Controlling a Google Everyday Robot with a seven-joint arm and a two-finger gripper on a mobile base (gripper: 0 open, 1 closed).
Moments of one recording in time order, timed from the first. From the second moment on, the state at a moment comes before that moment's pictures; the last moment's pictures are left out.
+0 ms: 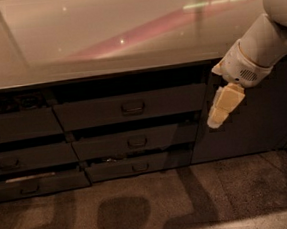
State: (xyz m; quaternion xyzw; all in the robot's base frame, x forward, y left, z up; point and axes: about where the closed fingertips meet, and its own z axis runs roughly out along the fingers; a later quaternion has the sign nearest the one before) arm 0.530 -0.197 0.858 -0.57 0.80 0.07 0.20
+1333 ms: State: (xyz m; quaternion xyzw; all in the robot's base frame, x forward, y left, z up) arm 0.524 -0.211 0.853 -0.63 0.76 0.02 0.15
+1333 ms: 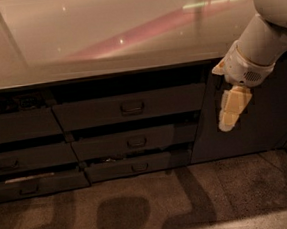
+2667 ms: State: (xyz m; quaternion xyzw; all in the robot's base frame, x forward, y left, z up) arm 0.499 -0.204 0.838 -0.69 0.71 -0.08 0.14
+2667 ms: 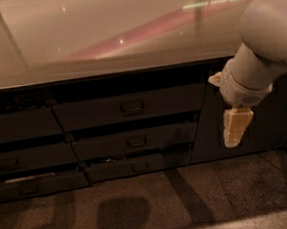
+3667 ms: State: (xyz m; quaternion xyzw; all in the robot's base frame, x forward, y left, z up) arm 0.506 -0.208 0.805 -0.68 0.71 -0.10 0.14
